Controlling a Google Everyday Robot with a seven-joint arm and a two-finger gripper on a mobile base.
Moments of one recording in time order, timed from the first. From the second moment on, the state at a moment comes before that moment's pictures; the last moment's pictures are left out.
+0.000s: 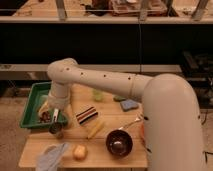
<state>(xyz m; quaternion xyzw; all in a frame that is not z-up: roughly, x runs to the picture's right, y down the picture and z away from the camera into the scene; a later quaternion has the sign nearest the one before) -0.240 0.135 0.662 -0.23 -0.45 -0.55 0.67</state>
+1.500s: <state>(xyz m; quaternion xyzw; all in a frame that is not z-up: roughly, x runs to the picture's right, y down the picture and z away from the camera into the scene) -0.182 0.258 0.658 -0.20 -0.53 -0.56 0.61</state>
